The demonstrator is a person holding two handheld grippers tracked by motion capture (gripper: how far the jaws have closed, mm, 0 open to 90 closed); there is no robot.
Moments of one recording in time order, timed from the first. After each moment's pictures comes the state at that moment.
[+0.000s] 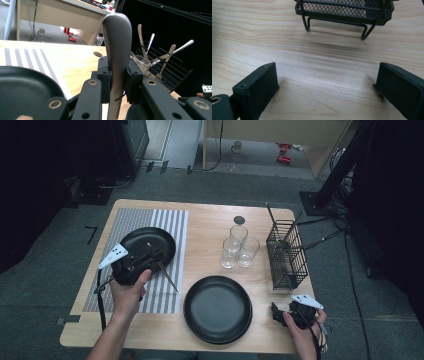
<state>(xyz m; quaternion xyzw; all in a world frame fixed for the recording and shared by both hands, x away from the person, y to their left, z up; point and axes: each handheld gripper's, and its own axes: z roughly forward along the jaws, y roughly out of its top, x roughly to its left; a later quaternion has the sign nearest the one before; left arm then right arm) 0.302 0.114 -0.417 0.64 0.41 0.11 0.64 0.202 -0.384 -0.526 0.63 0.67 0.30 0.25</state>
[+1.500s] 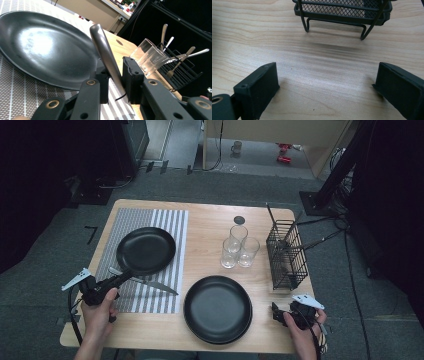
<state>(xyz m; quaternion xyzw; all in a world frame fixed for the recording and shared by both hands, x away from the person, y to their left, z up) 0.277 0.214 -0.489 0.58 0.51 0.06 0.63 0.201 -0.385 -0.526 0.63 0.67 0.30 0.25</state>
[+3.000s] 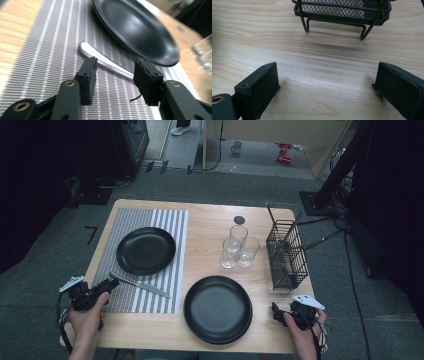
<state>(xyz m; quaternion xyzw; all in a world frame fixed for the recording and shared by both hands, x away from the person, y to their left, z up) 0.273 0.246 -0.516 0.59 0.64 0.14 0.48 0.201 -0.385 -0.526 0.63 0.67 0.30 0.25</state>
